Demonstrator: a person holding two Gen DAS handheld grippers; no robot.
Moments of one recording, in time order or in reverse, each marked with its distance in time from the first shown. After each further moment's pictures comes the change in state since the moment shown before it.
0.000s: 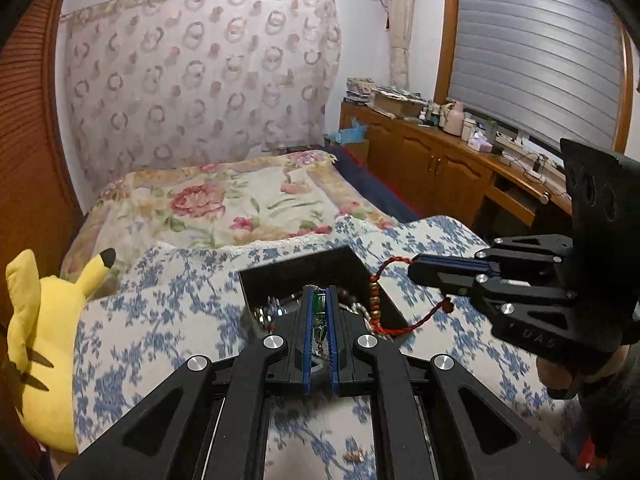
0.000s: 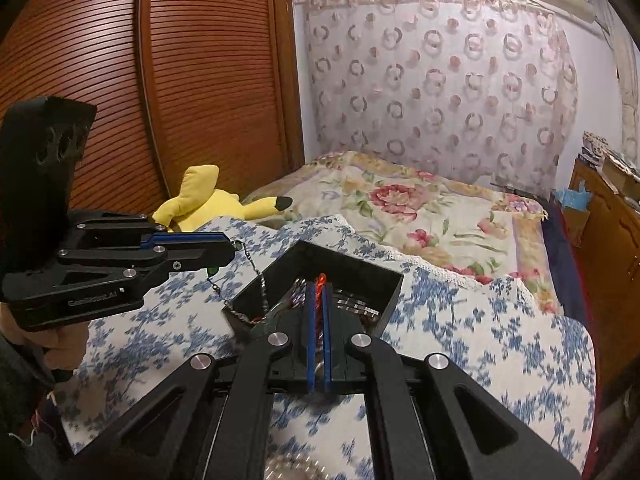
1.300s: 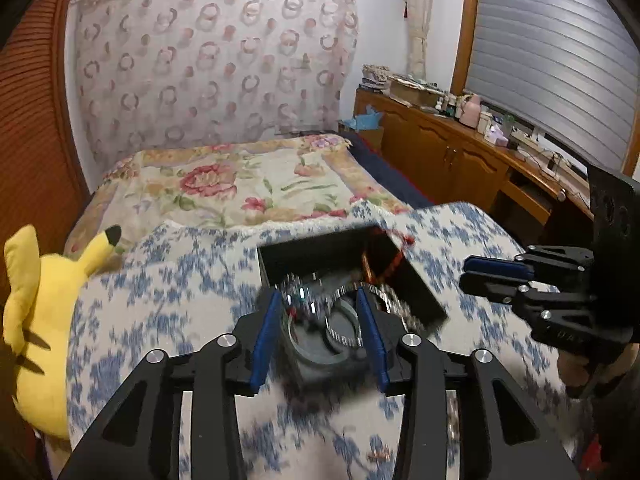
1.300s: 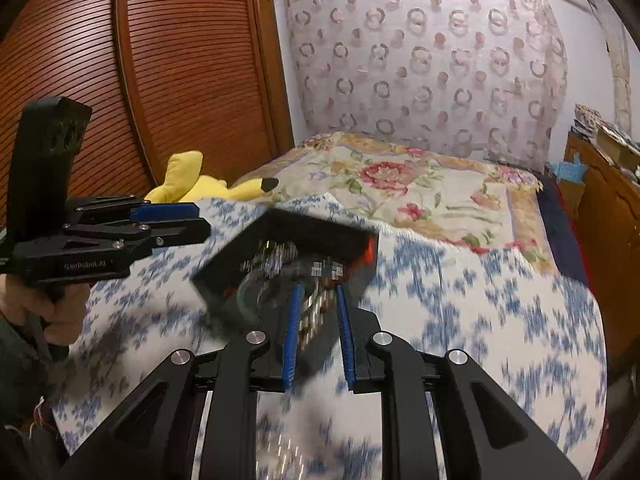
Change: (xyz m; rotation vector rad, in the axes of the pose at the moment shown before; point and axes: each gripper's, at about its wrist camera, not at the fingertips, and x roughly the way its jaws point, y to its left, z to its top) left arm 0.015 0.018 -0.023 -0.045 0.055 0.027; right arm -0.004 -0.025 -0.049 0.073 0.066 -0.008
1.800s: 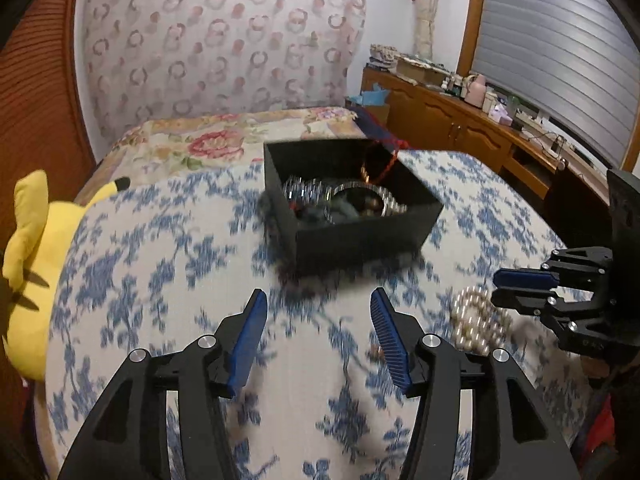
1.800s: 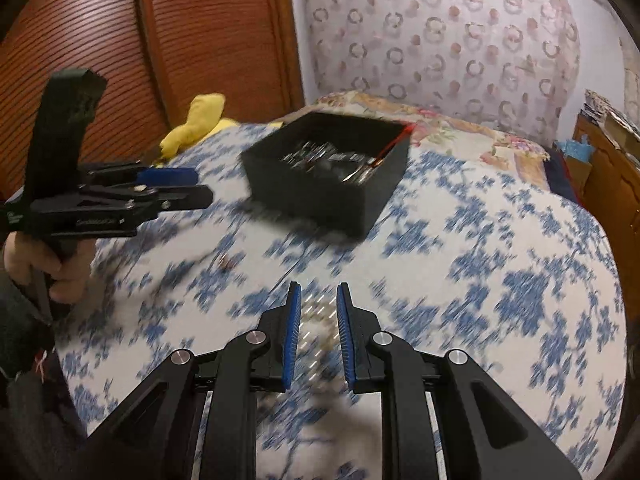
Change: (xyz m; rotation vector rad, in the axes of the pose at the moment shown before) left arm -0.014 -0.005 -0.081 -0.027 0.075 0.025; right arm -0.015 0.045 -0.078 -0.055 0.130 0.023
